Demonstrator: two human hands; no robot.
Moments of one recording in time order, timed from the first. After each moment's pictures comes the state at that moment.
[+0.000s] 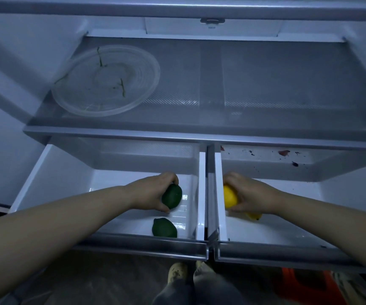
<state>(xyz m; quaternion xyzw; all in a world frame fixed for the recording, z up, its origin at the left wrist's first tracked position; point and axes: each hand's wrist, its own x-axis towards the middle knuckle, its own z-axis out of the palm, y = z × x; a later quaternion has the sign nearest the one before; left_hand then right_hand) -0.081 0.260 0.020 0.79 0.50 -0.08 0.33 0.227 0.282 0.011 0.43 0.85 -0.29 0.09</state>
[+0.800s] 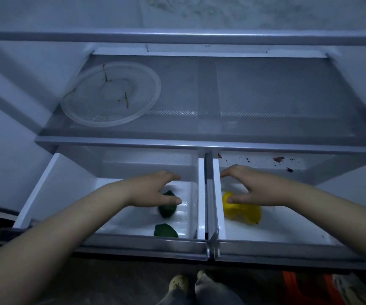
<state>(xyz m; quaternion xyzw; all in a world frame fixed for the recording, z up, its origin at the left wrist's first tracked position) -0.078 0.258 0.087 0.77 0.52 -0.12 0.34 0.218 0.281 0.095 0.45 0.84 -0.30 0.09</state>
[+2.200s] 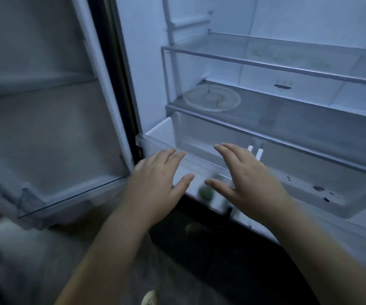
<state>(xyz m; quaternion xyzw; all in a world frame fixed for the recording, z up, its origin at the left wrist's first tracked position) -0.017 -0.068 0.206 0.58 0.79 0.17 -0.07 0.149 0.047 0.218 0.29 0.94 -0.05 -0.16</state>
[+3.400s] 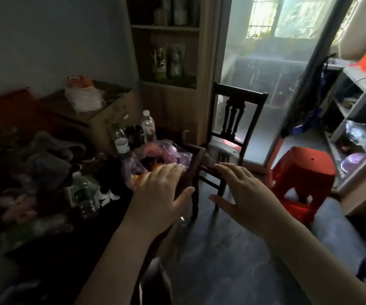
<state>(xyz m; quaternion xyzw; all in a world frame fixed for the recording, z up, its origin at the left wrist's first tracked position) -0.221 -0.707 0.174 -0.07 0.98 0.11 -0.16 -0.307 -0.517 0.196 -0.41 0.90 -0.13 -0.04</state>
